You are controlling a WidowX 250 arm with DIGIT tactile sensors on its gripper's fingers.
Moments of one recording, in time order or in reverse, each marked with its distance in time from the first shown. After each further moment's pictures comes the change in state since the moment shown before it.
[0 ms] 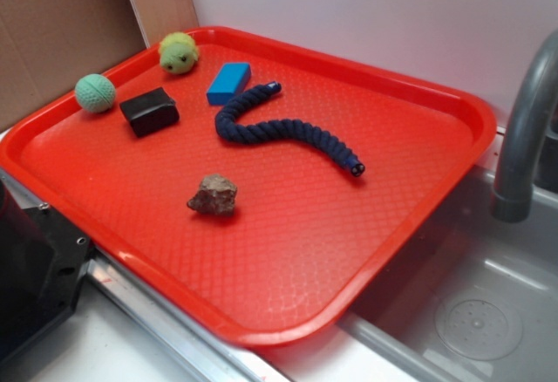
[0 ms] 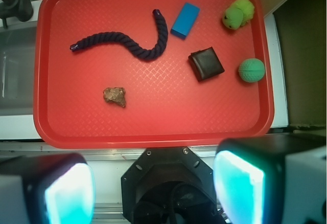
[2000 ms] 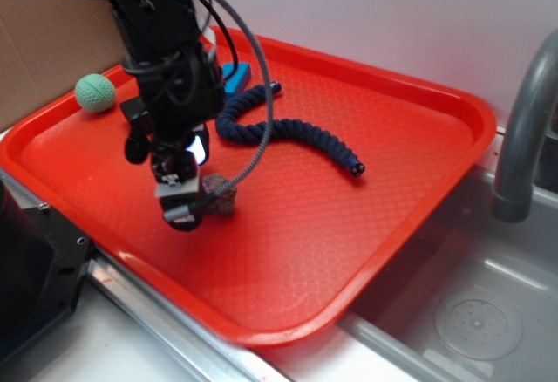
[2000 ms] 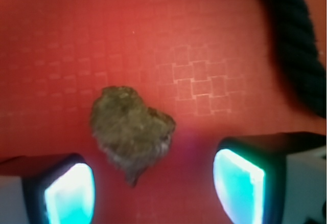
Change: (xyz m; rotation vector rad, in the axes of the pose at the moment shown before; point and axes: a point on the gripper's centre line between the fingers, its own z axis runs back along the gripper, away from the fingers) arm 0.032 -0.046 -0.211 -0.069 0.065 -0.759
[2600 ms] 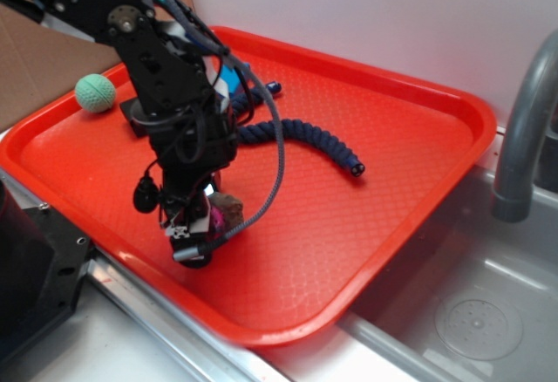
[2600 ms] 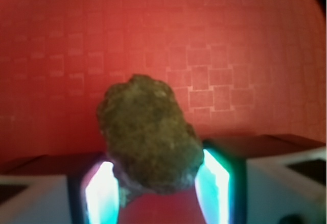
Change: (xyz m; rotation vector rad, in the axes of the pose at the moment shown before) arm 0.001 -0.028 -0.015 0.021 -0.021 -0.023
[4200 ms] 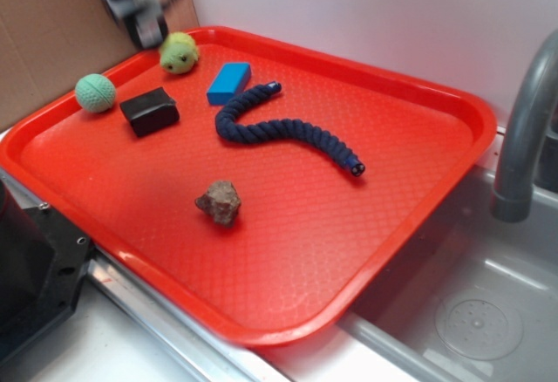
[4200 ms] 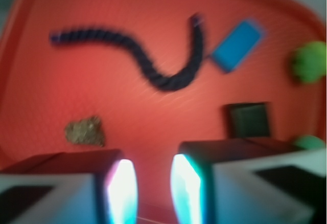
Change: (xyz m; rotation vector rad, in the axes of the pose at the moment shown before) arm -0.010 0.063 0.107 0.017 0.032 0.417
